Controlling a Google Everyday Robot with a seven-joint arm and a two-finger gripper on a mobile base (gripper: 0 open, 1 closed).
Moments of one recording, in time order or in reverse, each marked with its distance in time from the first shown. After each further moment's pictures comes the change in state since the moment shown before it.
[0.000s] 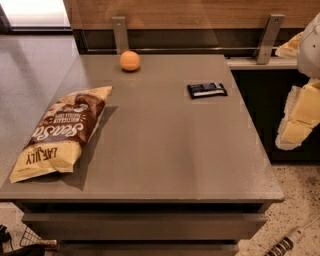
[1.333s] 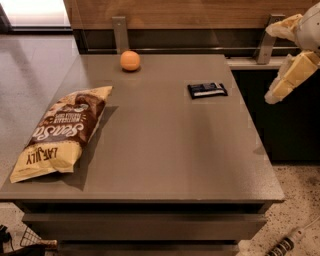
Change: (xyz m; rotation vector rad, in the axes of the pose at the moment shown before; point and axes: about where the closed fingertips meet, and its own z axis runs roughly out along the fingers) arm 0.002 -0.116 0.042 0.022 -0.402 -0.026
